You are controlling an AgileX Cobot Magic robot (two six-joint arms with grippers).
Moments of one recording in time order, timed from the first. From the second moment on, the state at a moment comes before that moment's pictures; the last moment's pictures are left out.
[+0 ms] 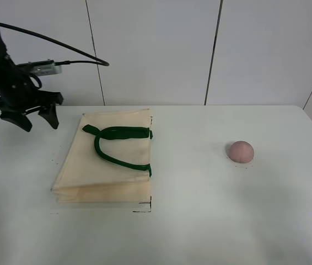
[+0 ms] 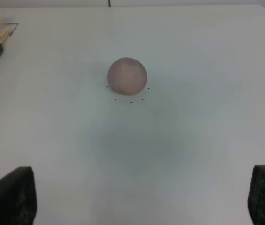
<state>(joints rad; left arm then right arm) -0.07 1.87 -1.51 -0.06 0.99 -0.08 0.03 0.00 -0.50 0.04 1.03 -0.01</state>
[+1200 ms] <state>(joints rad) -0.29 2.28 -1.77 0.07 0.91 -0.30 0.03 0.00 -0.50 0.04 1.03 -0.01</state>
